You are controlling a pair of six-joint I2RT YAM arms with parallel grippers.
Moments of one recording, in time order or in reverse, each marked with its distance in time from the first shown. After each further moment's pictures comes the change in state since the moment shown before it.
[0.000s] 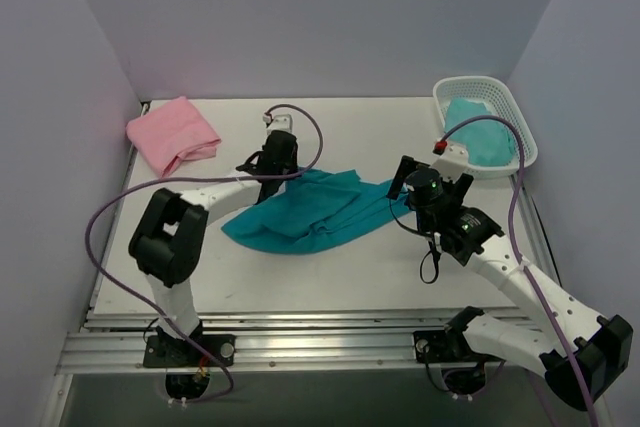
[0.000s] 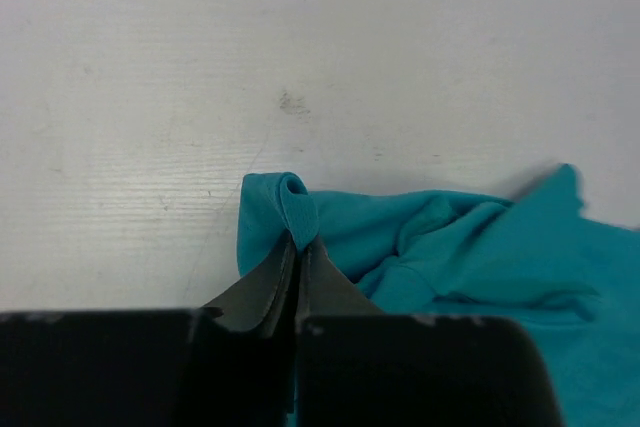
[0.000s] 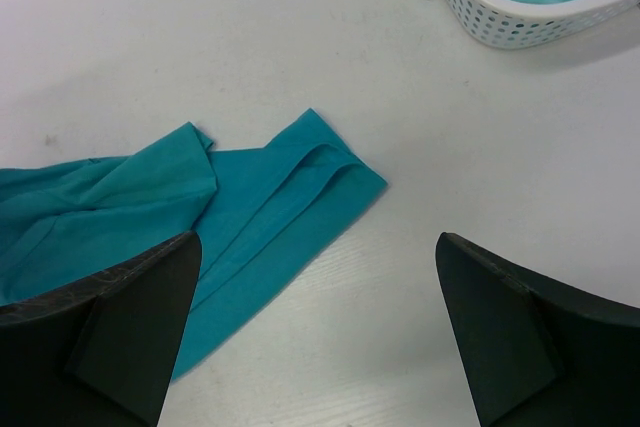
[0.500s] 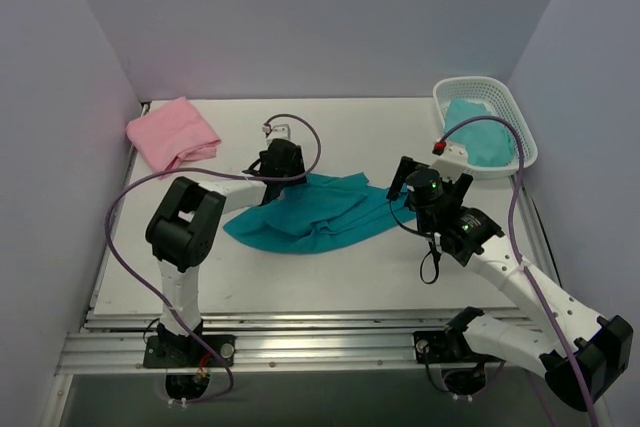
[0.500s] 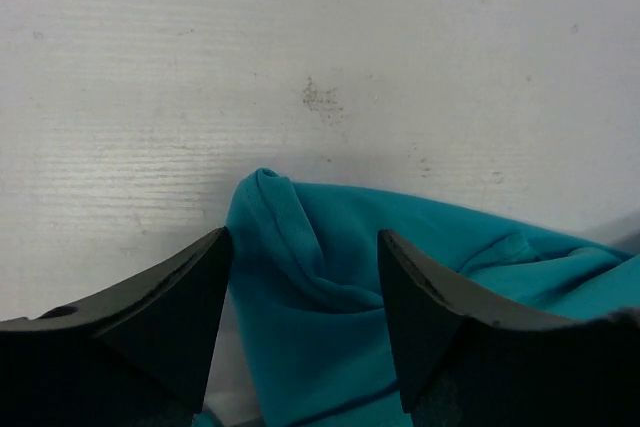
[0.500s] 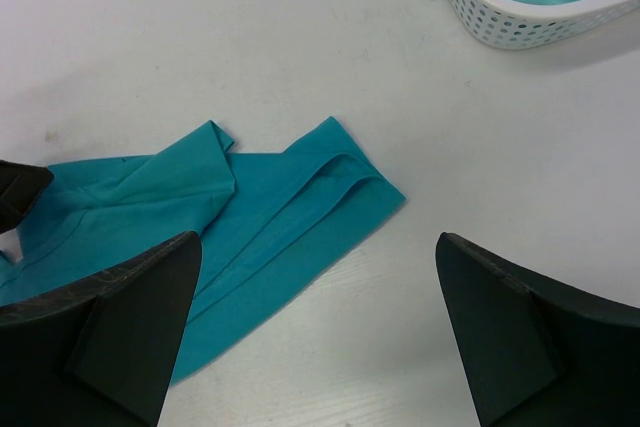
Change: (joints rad) left arm 0.023 0.062 -0.010 0.087 0.022 -0.026; right arm 0.000 0.000 0.000 0.001 -0.007 -0.011
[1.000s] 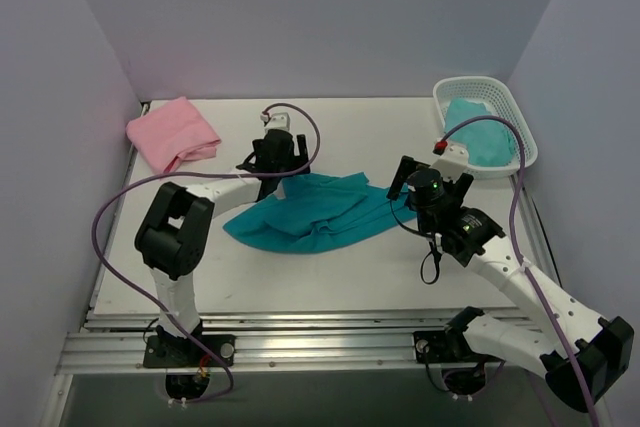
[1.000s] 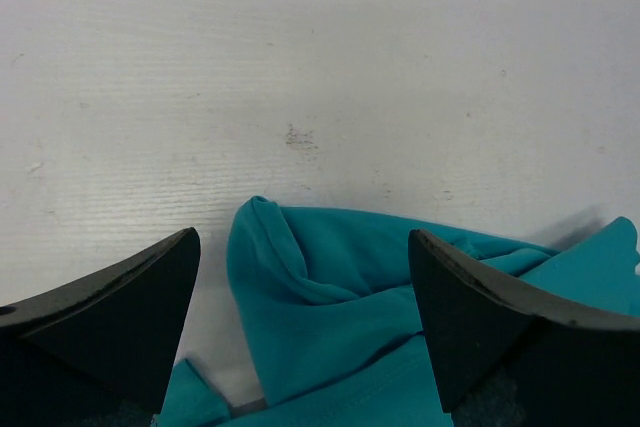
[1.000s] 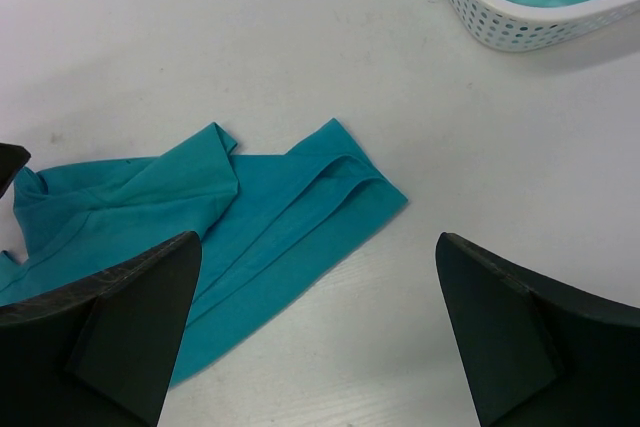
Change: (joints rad) left arm 0.000 -0.059 0.027 -0.033 0.025 0.056; right arm 0.000 -0.006 0.000 0.003 -0.002 0.000
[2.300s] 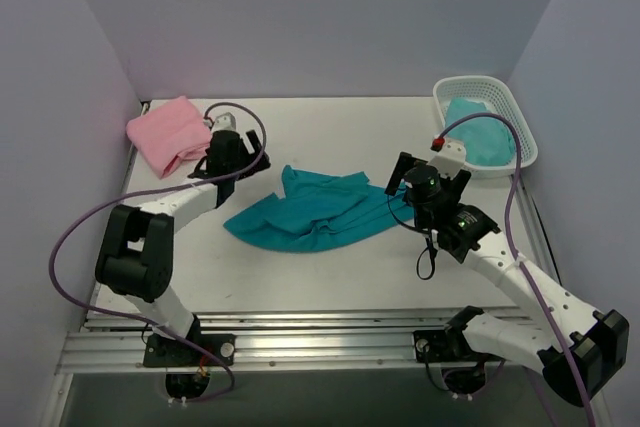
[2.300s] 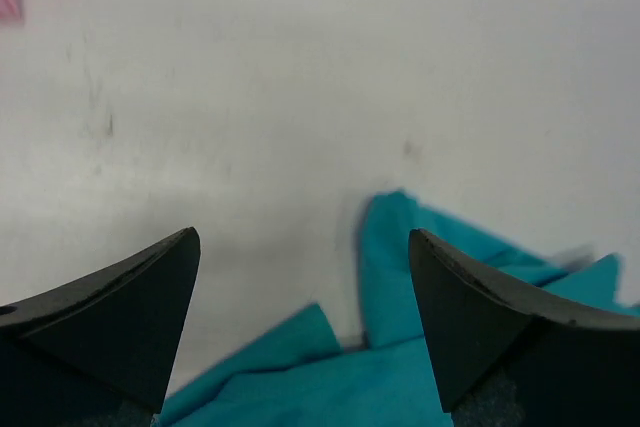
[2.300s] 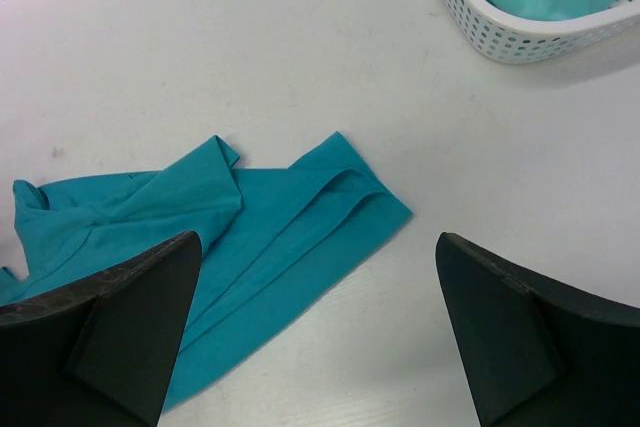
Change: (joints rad) left arm 0.221 -0.271 -0.190 0.020 0.119 -0.115; right arm -0.006 0.030 -0.001 0.051 0.015 -0.011
